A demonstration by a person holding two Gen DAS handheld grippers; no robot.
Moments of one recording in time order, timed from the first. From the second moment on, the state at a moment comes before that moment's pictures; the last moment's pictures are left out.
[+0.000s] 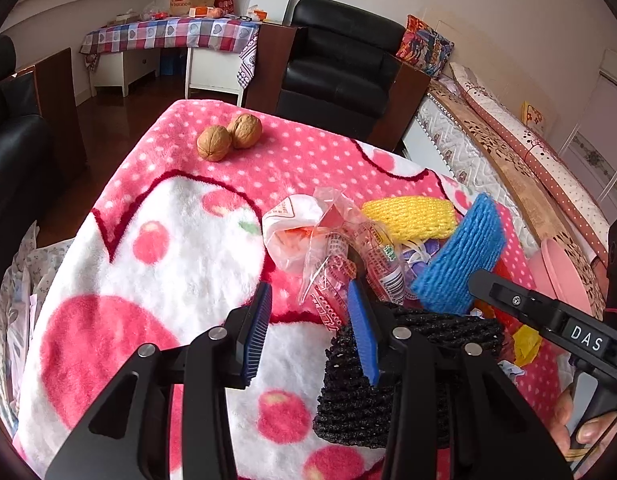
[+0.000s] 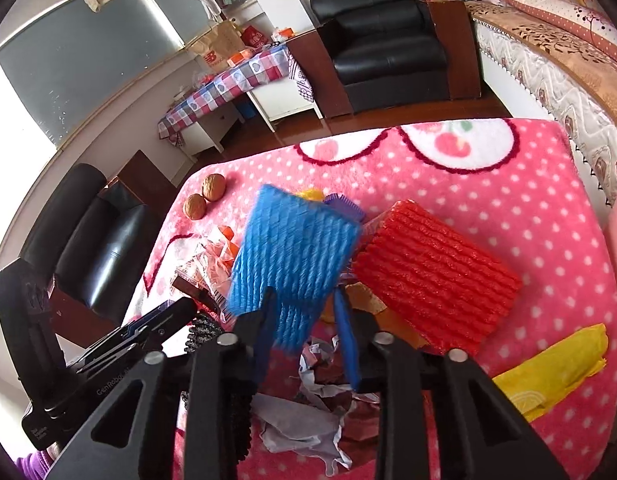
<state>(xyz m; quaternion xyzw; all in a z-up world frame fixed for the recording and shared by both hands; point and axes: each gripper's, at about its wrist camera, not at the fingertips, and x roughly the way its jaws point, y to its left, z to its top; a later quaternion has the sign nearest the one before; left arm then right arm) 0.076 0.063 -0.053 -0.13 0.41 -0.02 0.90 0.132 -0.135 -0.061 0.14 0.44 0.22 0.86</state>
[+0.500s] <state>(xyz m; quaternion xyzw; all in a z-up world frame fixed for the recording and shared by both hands) 0.053 0.051 -0.016 -0.11 0.35 -0.06 0.93 0.105 -0.162 -0.028 0.16 0.39 0.21 0.88</state>
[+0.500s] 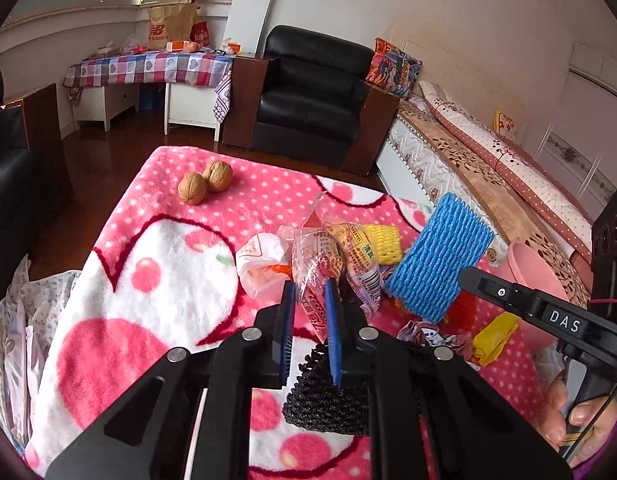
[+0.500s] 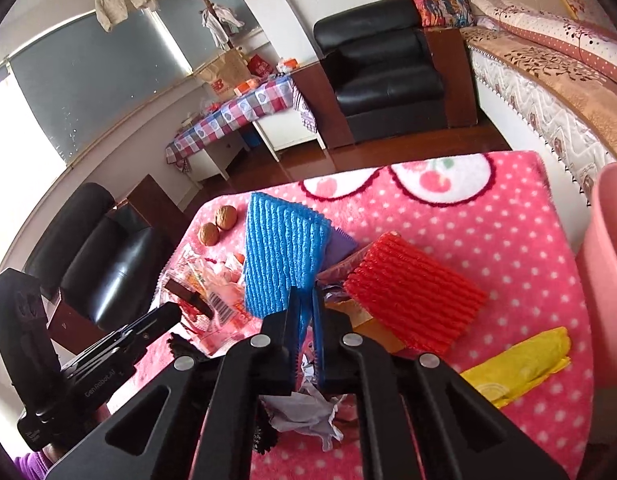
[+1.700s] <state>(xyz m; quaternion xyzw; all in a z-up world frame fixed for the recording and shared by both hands) 0.073 -0.155 0.041 -0.04 0.31 -0.22 0.92 0.022 -0.427 0.008 0.22 0.28 -0.02 0.93</state>
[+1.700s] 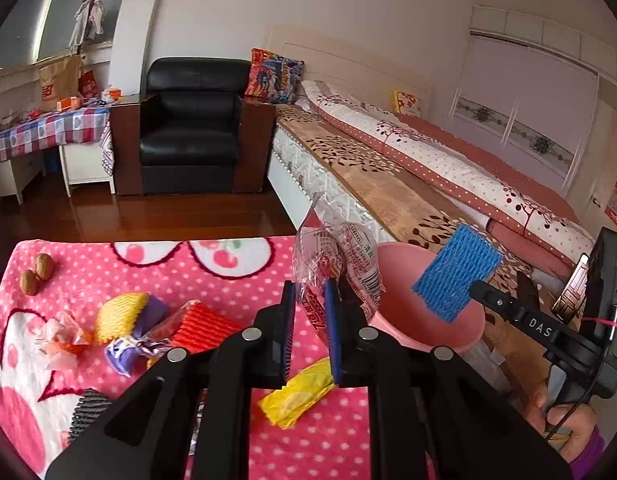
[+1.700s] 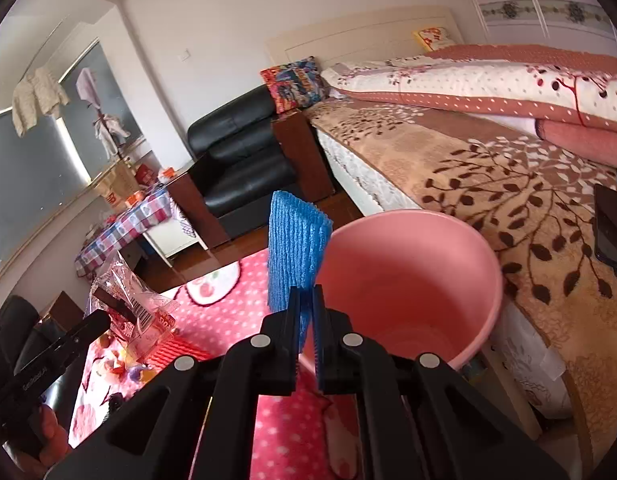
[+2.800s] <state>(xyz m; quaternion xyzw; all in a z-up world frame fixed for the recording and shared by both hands) 0.111 -0.279 -0.002 0.01 0.34 -0.29 0.89 0.053 -0.473 -0.048 0.23 0.33 -0.10 0.91</state>
